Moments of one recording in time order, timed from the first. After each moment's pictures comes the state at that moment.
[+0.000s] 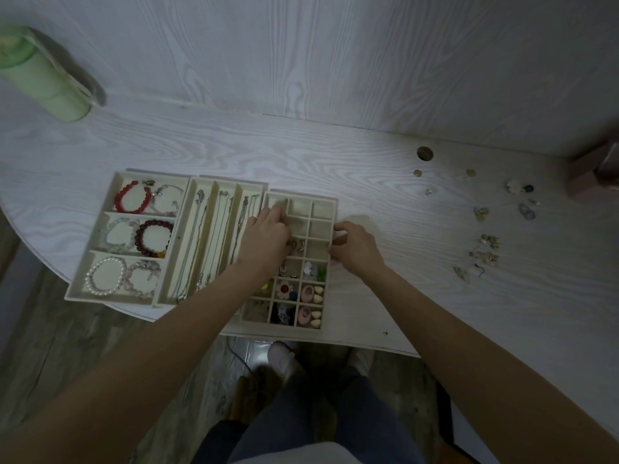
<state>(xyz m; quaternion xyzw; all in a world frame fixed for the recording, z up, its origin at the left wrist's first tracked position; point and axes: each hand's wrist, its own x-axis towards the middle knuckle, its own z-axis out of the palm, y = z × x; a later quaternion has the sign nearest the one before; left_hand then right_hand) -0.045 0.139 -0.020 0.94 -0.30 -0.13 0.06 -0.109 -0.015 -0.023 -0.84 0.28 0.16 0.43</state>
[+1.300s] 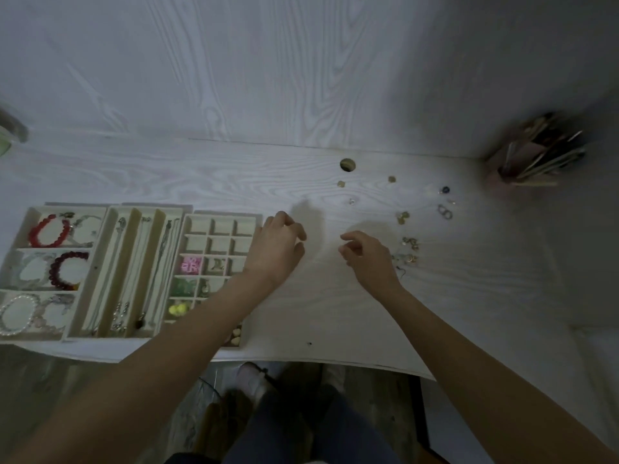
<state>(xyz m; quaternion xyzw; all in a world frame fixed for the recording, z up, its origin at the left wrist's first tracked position) -0.094 0.000 0.018 0.93 -0.30 -0.15 0.16 -0.185 -0.150 -0.003 -0.85 0.29 0.02 0.43</state>
